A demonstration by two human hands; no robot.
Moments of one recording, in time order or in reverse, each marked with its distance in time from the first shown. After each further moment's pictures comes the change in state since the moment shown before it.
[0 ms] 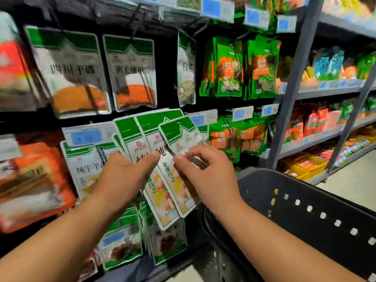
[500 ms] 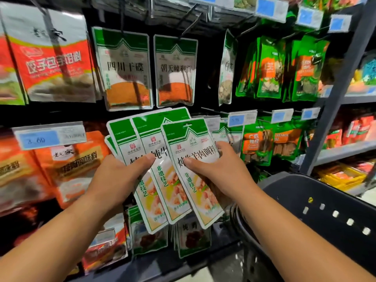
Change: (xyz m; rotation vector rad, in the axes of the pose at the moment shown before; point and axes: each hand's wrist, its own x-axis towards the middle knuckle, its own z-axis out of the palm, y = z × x) left_hand -0.019 -0.032 -0.085 -0.036 0.072 -0.011; right_hand 0.014 -0.017 0.046 -0.130 -0.297 0.310
